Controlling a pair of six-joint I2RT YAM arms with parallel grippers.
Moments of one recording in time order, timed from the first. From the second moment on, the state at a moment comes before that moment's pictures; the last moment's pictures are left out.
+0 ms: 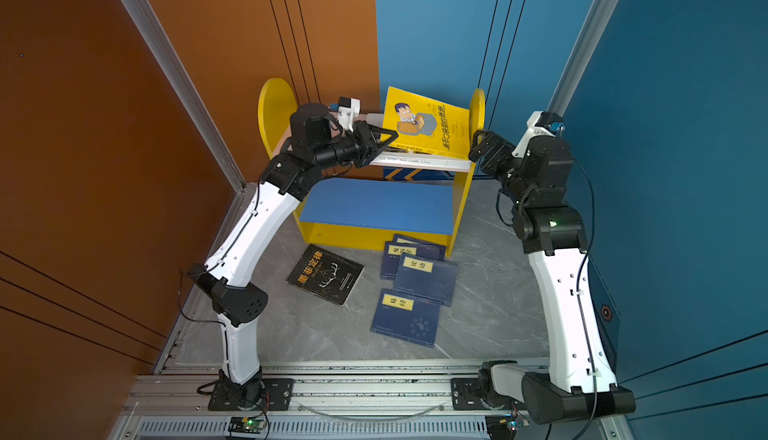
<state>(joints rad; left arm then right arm) -0.56 1.99 2.43 -0.51 0.46 -1.06 0.08 1.29 1.73 -0.56 -0.03 0.55</state>
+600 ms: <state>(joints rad) -0.57 1.99 2.43 -0.53 0.45 -1.15 0.16 1.41 1.81 -0.60 0.09 0.47</state>
